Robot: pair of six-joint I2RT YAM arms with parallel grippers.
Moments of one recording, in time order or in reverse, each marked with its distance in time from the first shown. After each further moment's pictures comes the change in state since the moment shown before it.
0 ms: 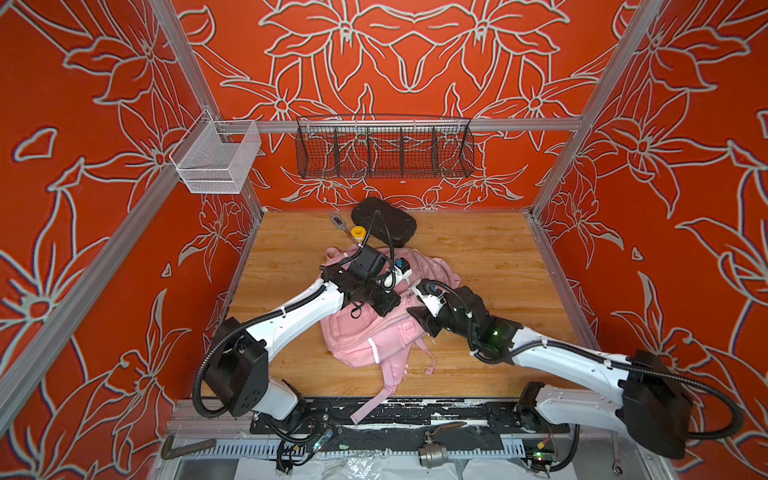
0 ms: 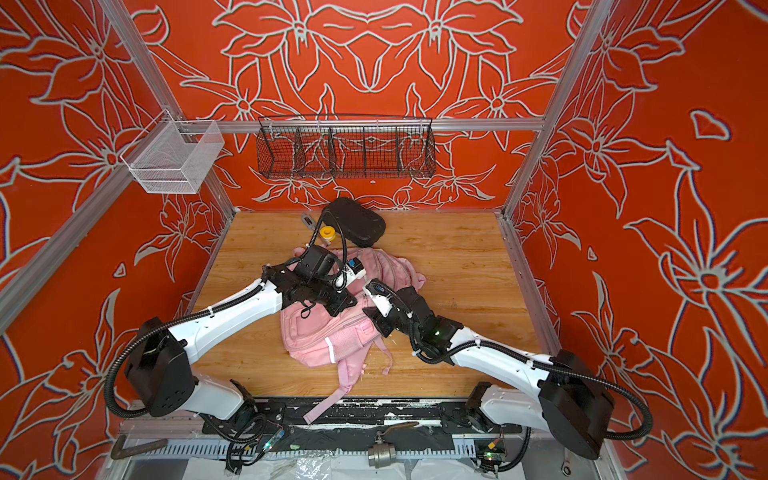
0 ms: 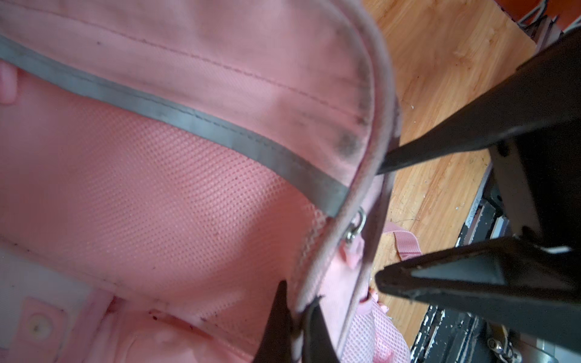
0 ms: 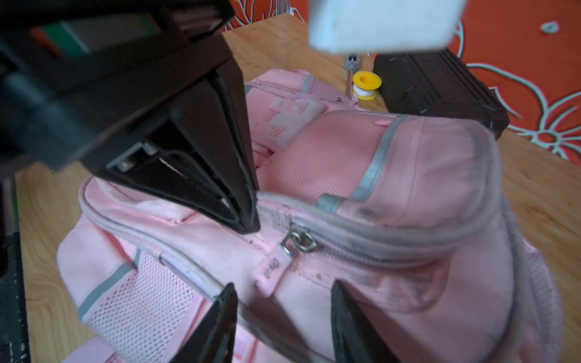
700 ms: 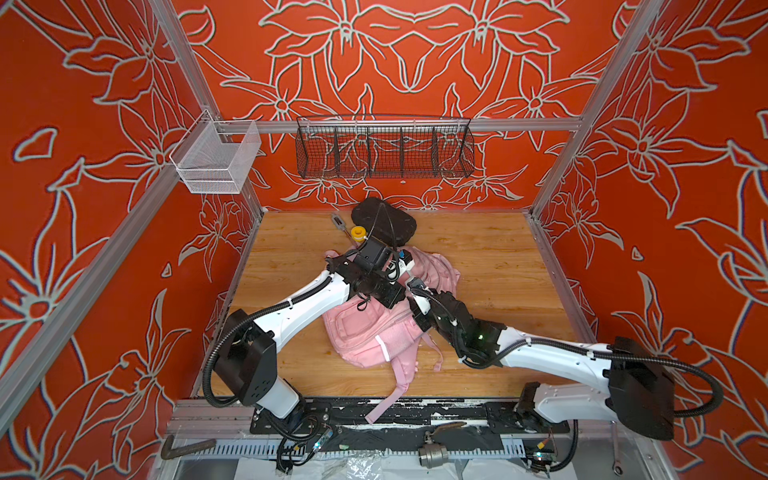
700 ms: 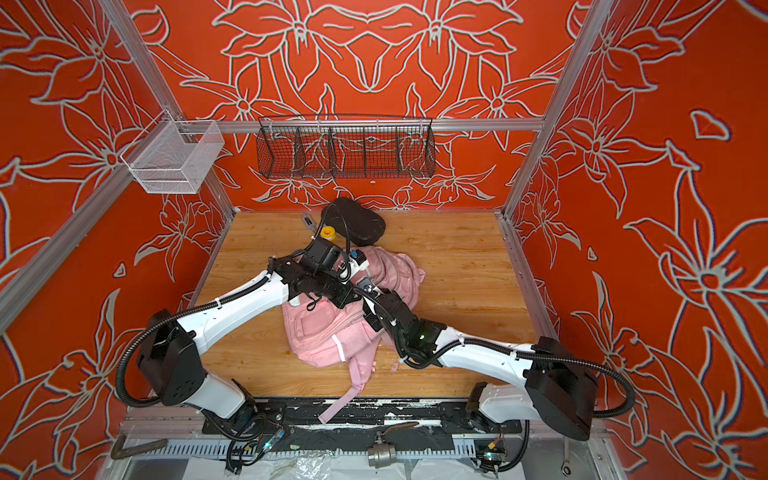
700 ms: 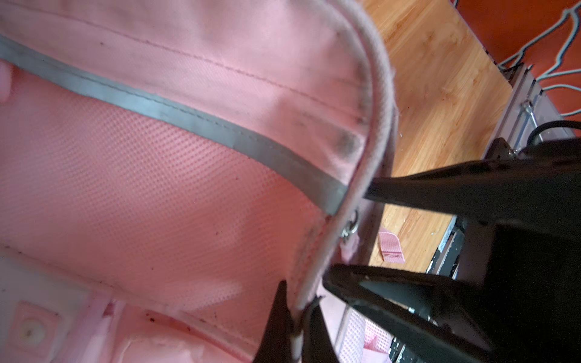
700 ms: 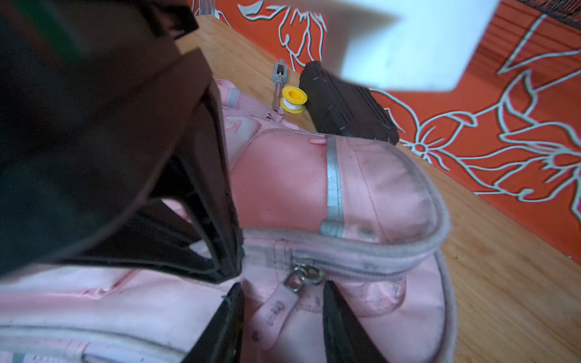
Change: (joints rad) left arm -0.001 0.069 0.106 -0.036 0.030 -0.124; right arm 0.131 0.085 0.053 0.046 0.473 -0.056
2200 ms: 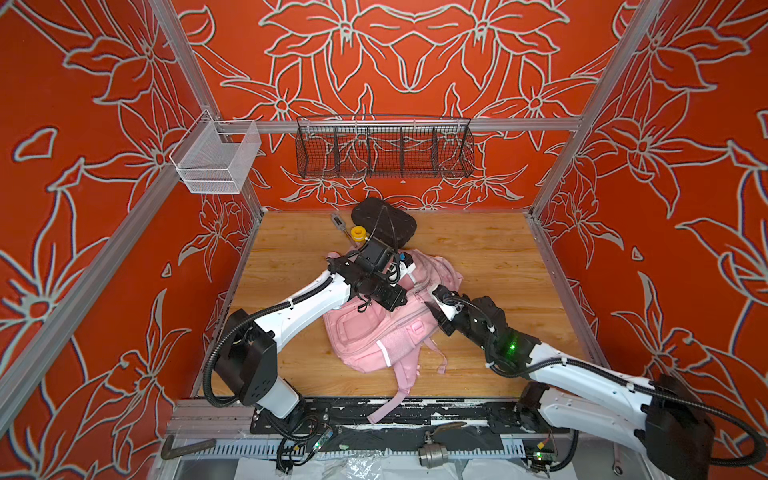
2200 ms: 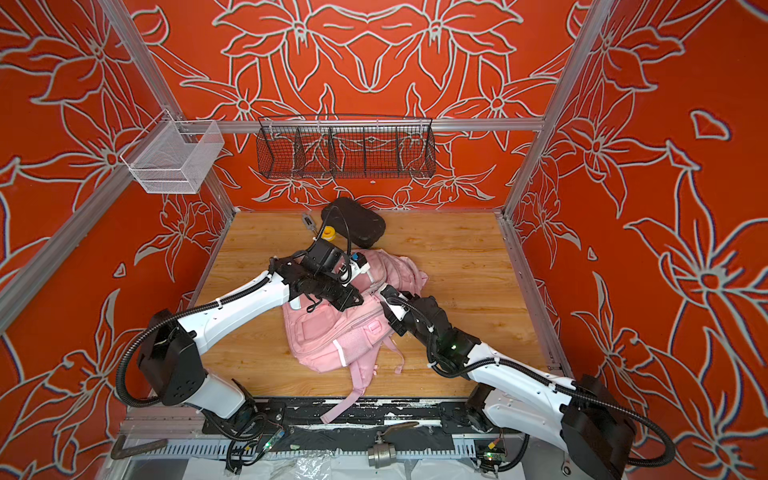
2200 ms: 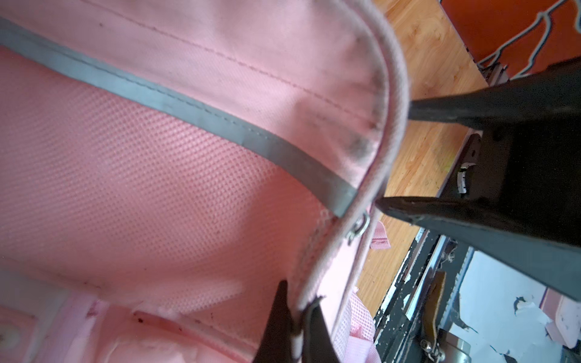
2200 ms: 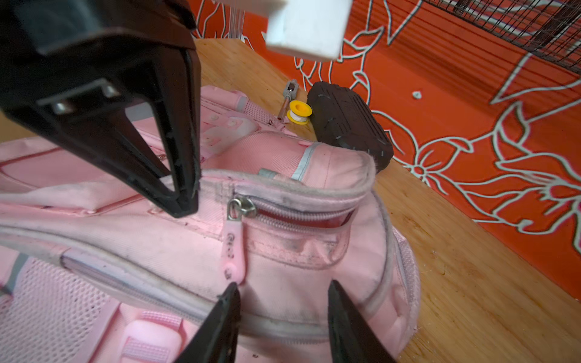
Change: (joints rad) left arm -0.008 0.000 0.001 -0.029 0.055 -0.057; right arm -0.176 -0.296 -0.222 0.051 -0.296 -0.194
